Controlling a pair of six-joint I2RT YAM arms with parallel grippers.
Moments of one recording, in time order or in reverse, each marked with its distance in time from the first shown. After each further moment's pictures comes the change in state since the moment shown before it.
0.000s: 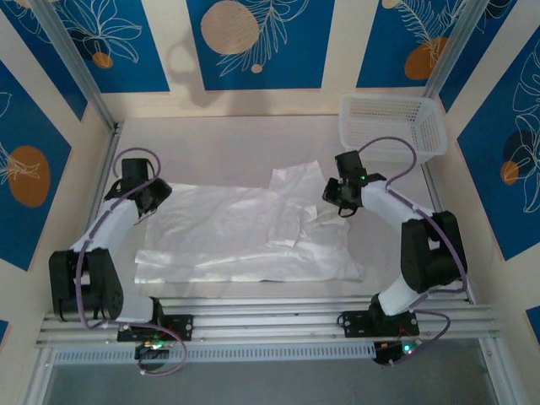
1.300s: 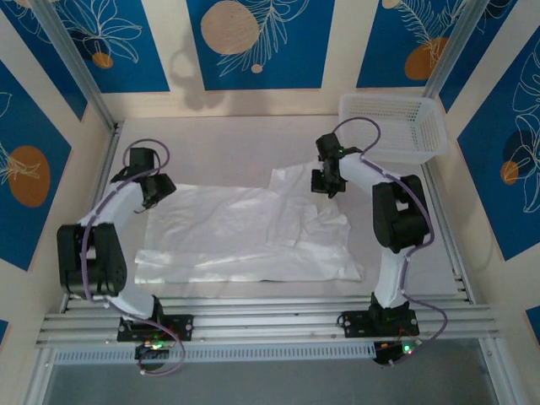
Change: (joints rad) left arm 0.033 0.229 0.150 -0.114 -0.081 0.125; right arm 0.036 0.314 0.353 -0.196 0.018 -0.241
